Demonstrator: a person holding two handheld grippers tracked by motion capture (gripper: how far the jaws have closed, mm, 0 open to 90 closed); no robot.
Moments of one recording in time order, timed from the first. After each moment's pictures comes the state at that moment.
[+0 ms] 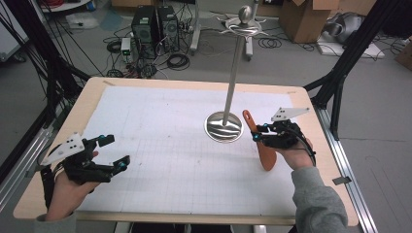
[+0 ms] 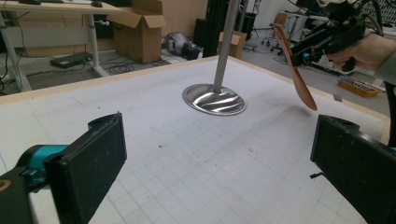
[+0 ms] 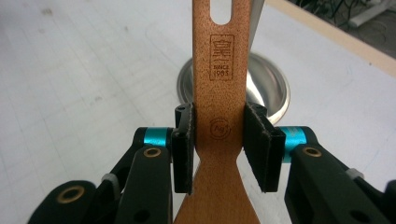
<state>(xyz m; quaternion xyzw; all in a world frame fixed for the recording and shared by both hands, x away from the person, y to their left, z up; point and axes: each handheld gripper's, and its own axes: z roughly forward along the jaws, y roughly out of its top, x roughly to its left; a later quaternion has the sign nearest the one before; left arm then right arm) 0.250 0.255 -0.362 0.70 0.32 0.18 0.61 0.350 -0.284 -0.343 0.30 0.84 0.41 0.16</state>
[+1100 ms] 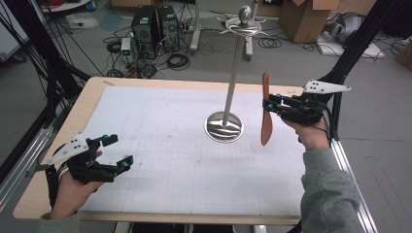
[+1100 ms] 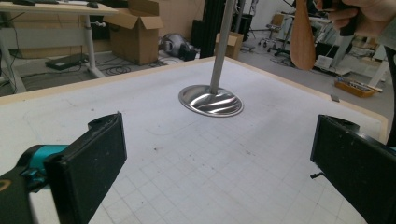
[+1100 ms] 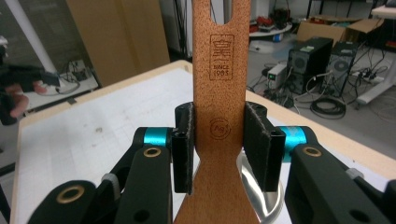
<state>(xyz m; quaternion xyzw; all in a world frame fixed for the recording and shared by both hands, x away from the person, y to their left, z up) 0.253 0.248 -0.365 0.70 0.31 0.18 0.62 0.363 -0.312 -0.271 0.29 0.75 0.58 0.15</state>
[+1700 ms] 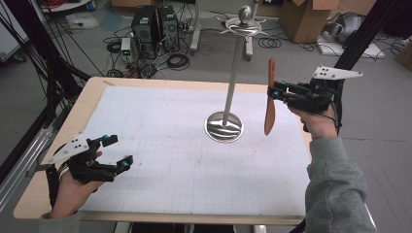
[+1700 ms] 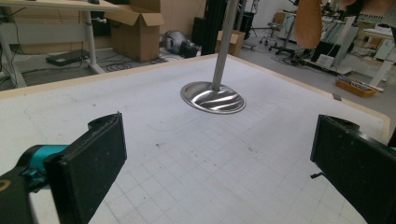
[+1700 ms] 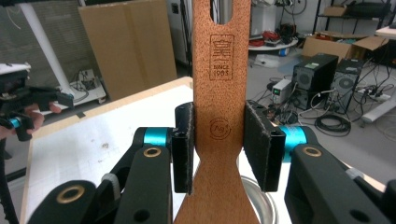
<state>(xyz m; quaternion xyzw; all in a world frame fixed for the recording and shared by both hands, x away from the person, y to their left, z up) 0.256 0.251 -0.369 0.70 0.32 0.17 0.62 0.373 -0.320 -0.240 0.27 0.74 0.60 0.15</state>
